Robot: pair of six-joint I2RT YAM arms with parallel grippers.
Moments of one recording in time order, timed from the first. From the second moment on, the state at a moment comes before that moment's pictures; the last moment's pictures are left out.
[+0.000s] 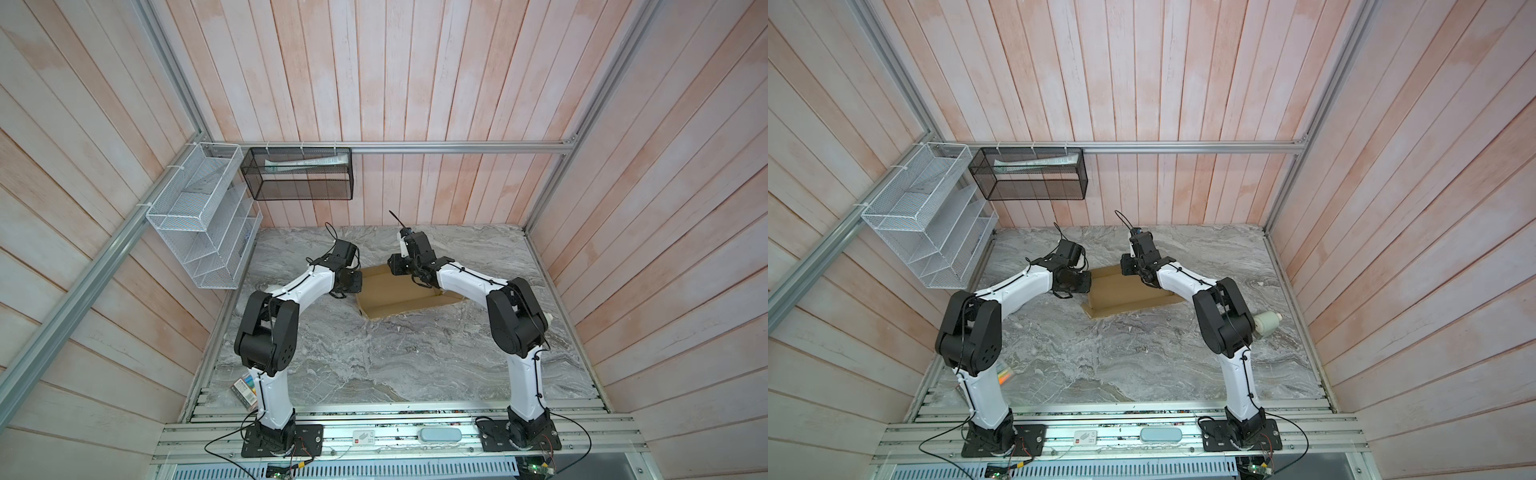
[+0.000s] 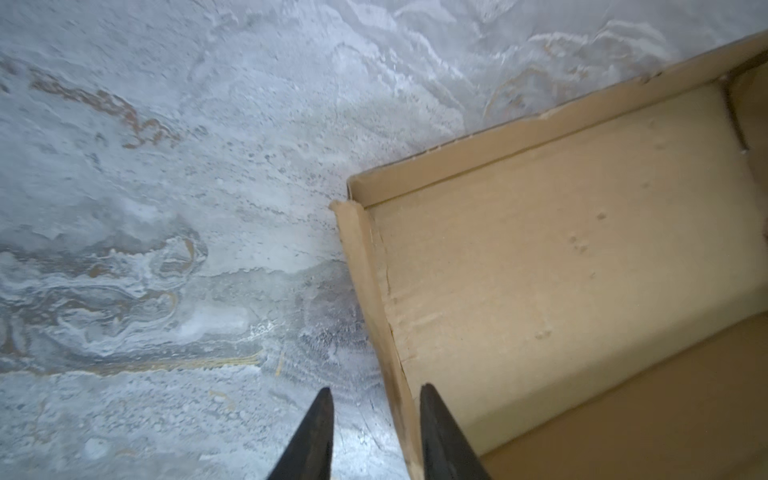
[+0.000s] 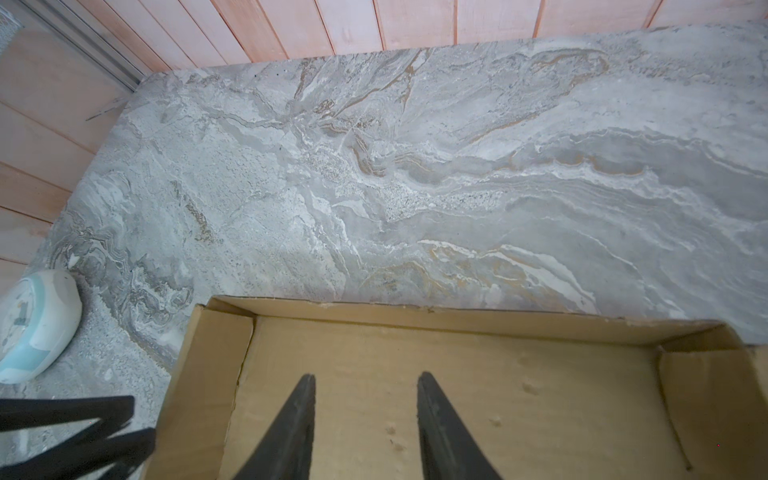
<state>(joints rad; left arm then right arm) -0.35 1.88 1.38 -0.53 0.03 -0.26 0.58 2.10 1.56 -0.13 -0.05 0.38</state>
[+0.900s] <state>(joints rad) -0.30 1.30 1.08 -0.33 0.09 -0.46 0.57 1.46 1.35 -0.24 0.12 0.32</state>
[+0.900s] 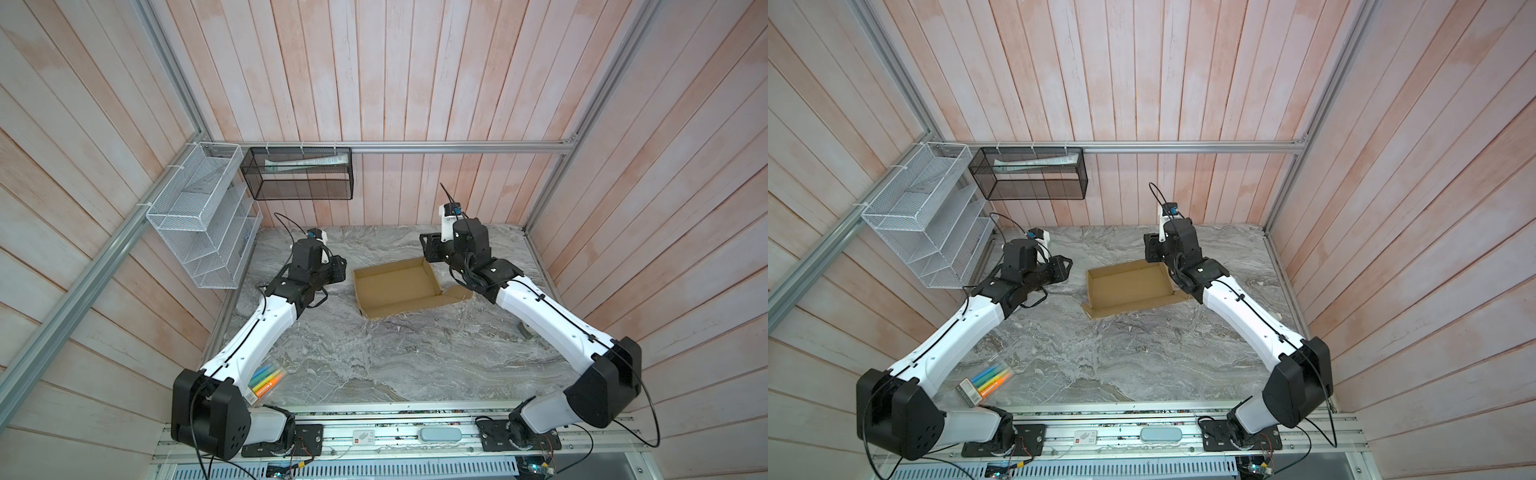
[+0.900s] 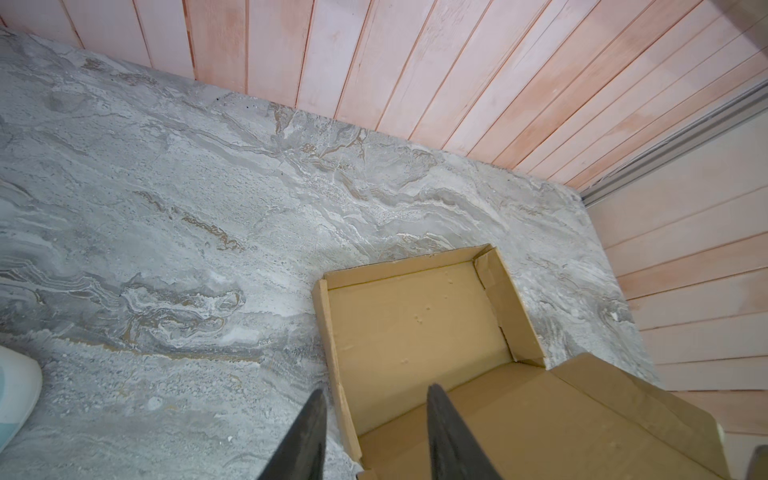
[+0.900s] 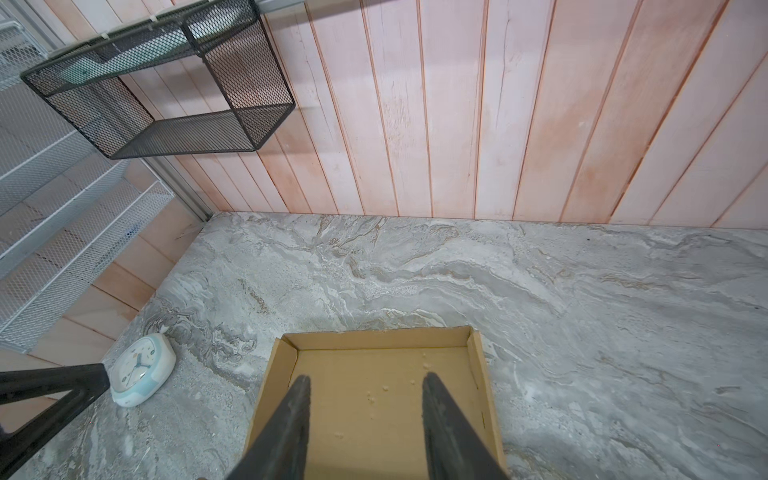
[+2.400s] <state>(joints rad) -0.83 0.83 0.64 -0.65 -0.25 -1.14 0.37 1.53 1.40 -0.44 -0.01 0.15</state>
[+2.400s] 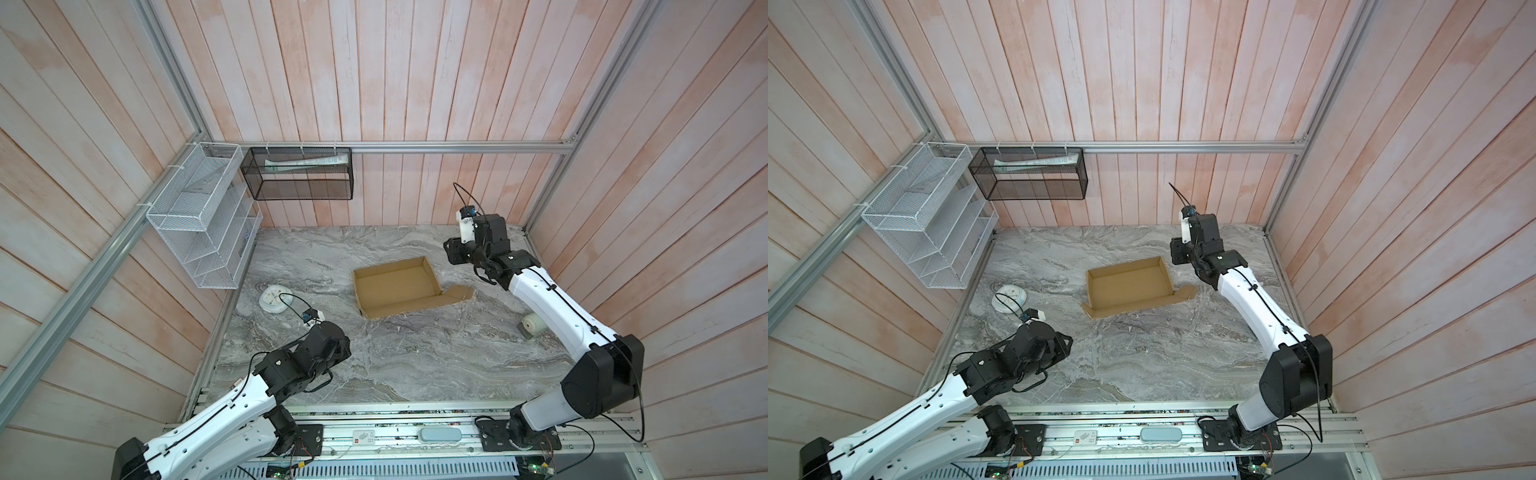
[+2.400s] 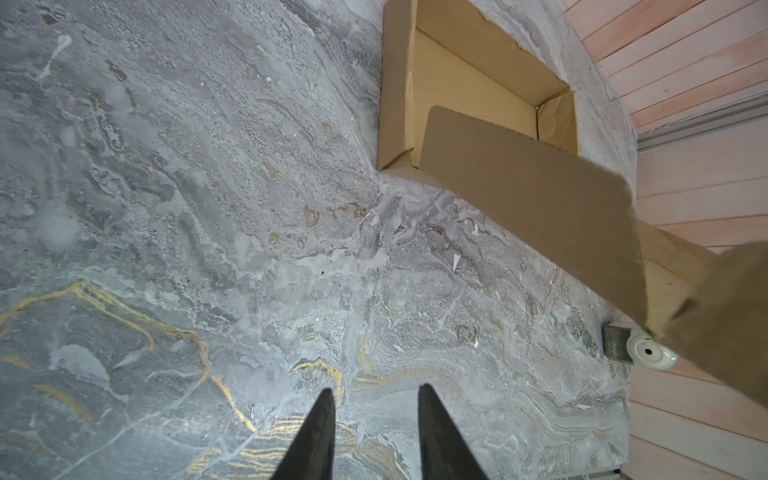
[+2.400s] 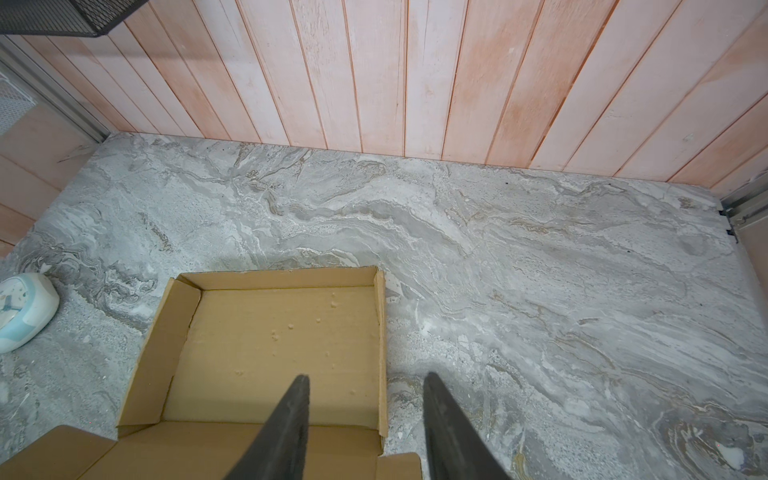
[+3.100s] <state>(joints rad) -0.94 1.05 0.64 -0.46 -0.33 -1.23 0.26 1.57 1.32 -0.48 -0.16 0.08</state>
